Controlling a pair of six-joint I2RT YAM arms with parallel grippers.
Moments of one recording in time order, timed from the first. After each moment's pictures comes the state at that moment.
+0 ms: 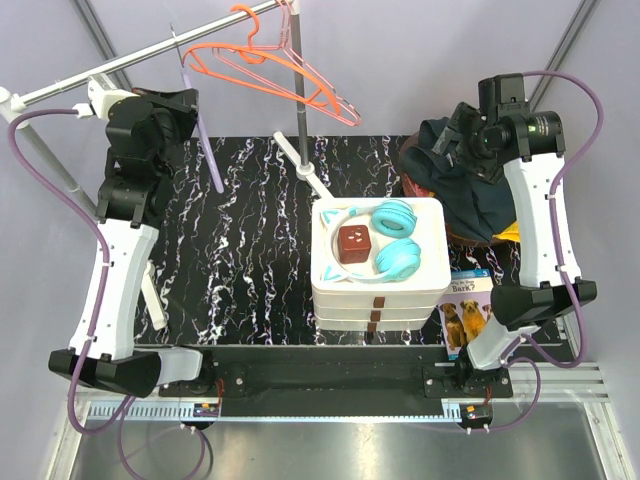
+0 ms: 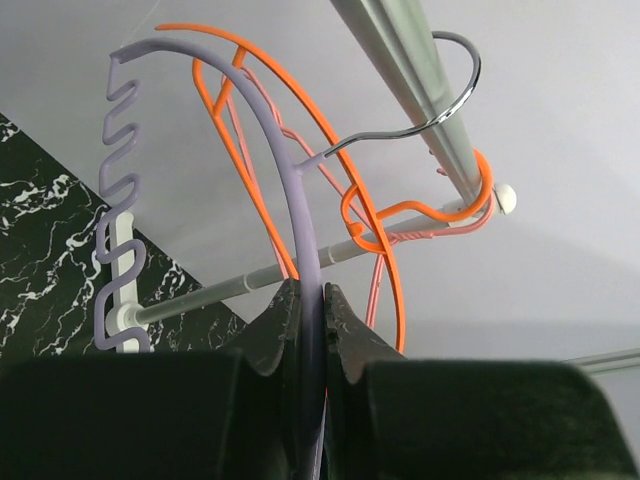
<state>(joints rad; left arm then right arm) -0.17 1.28 1.69 -0.42 -0.29 -1.04 0.14 1.69 2.21 -1.36 0.14 0.62</state>
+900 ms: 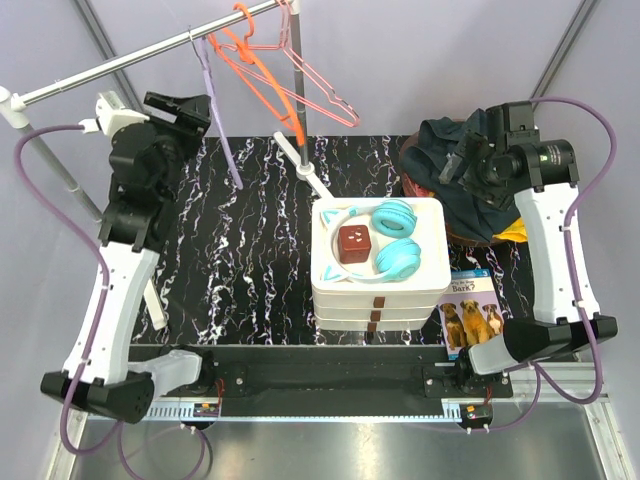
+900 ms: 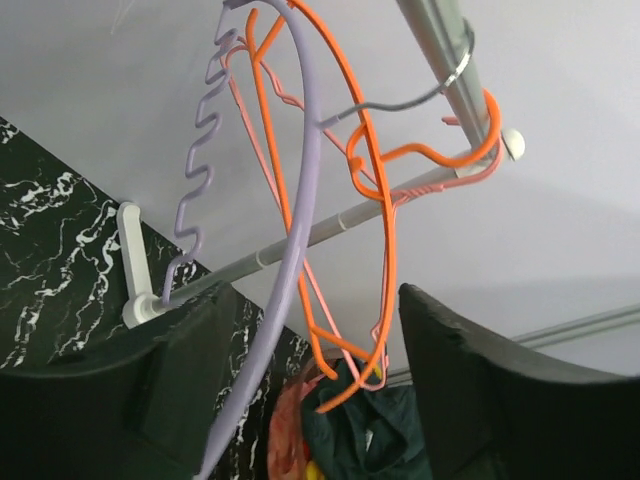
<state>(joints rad) -0.21 1.18 1.51 -0.31 -0.27 -0.97 0.14 1.49 1.95 -1.36 0.15 0.62</state>
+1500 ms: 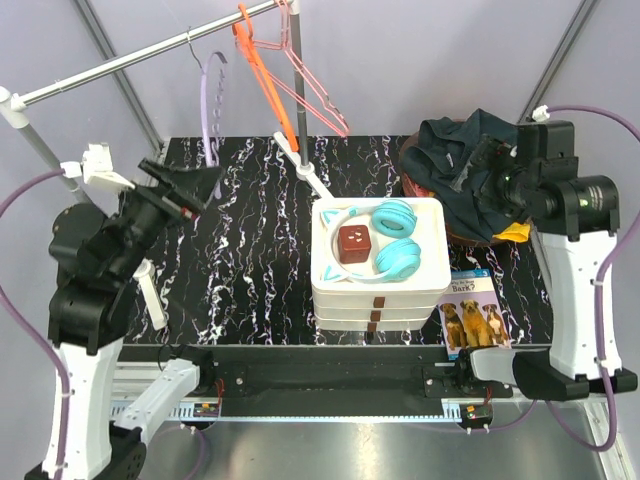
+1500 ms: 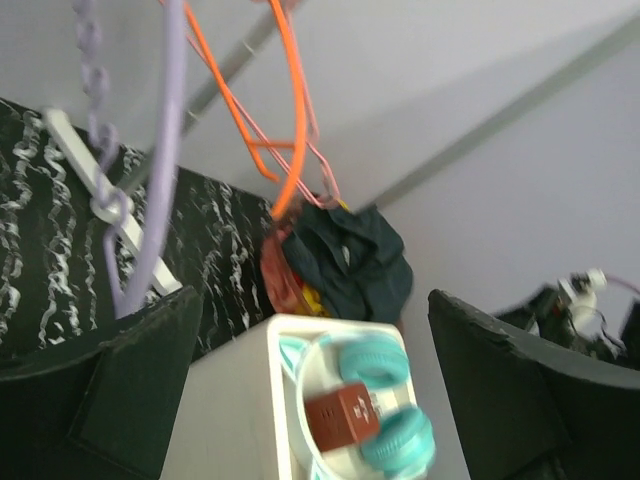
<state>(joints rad) -0.21 0.80 1.42 -0.58 0.12 -0.81 0.14 1.30 1.94 -1.36 0.10 0.57</state>
